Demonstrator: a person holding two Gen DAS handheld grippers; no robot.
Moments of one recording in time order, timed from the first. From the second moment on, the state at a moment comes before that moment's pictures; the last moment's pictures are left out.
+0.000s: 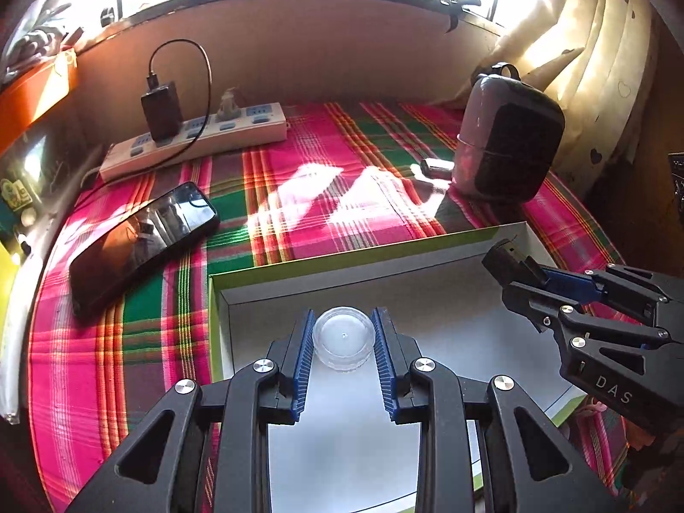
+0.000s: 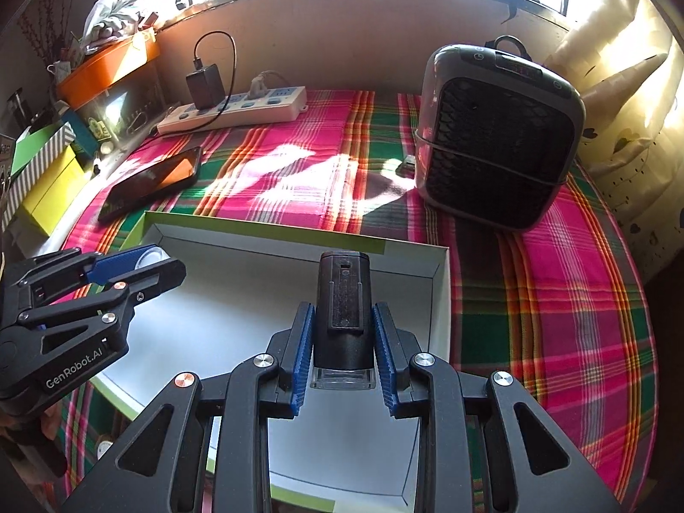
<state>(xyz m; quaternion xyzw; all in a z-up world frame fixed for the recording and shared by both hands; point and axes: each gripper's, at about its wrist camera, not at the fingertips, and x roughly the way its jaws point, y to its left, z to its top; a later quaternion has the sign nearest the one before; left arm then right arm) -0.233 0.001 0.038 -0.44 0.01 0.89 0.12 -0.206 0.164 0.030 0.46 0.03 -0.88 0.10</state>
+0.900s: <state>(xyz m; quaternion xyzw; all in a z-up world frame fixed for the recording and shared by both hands) -0.253 0.005 0.012 -0.46 0.03 0.88 0.12 -0.218 0.162 0.010 0.46 0.04 -0.88 0.09</state>
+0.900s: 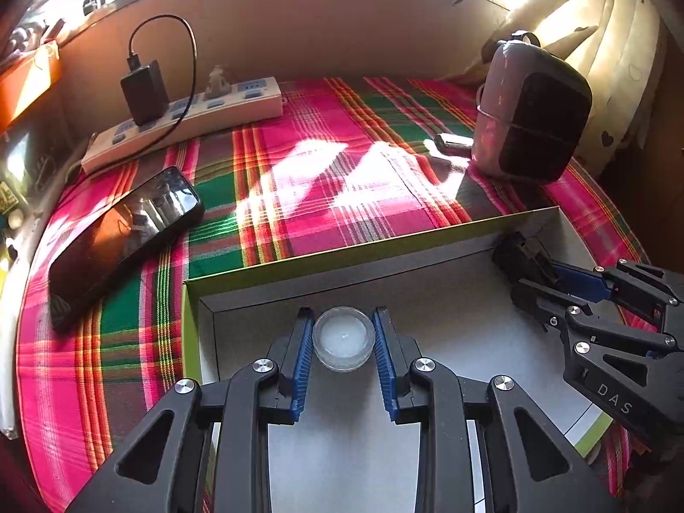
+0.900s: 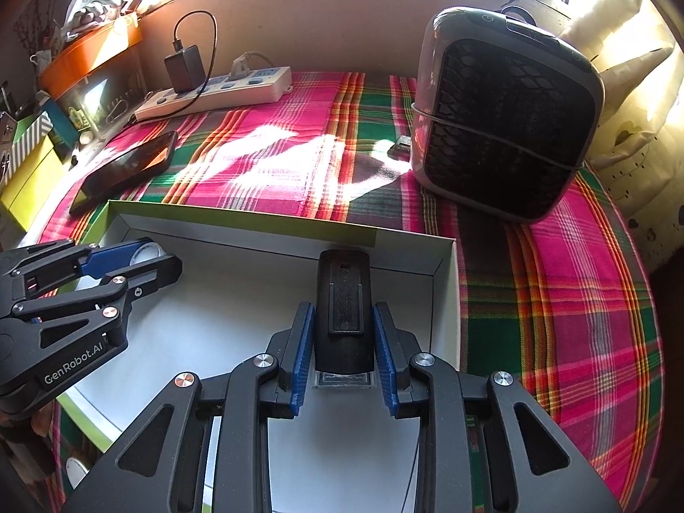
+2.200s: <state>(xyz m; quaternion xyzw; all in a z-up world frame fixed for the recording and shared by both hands) -0.237 0.003 0.028 -0.45 0.03 0.88 0.11 -0.205 0.163 0.019 0.45 0.02 -0.89 0.09</state>
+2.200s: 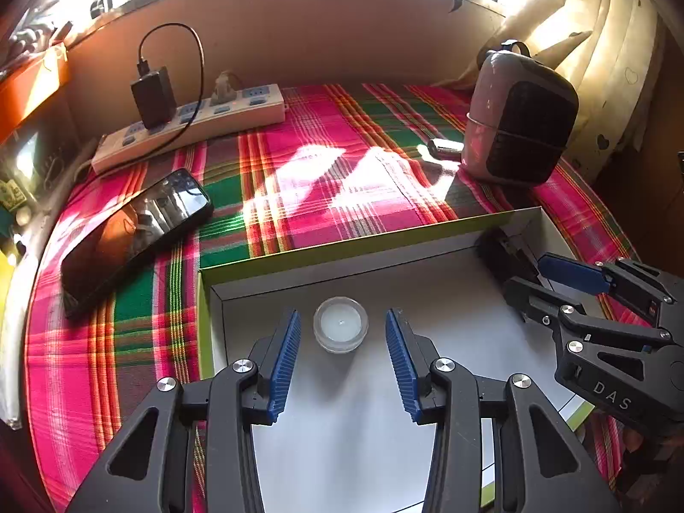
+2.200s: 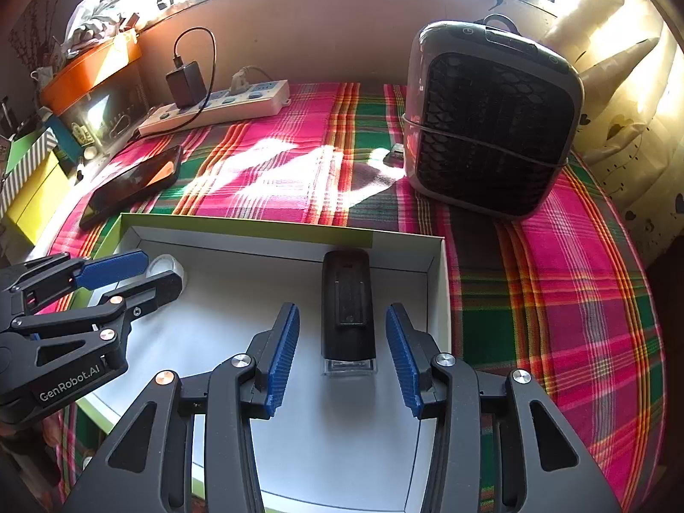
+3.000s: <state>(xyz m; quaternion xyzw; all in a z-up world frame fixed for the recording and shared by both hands) -0.169 -0.008 0.061 -0.40 0.04 0.91 0.07 -0.146 0.177 0.050 0.39 0.02 -0.91 0.09</state>
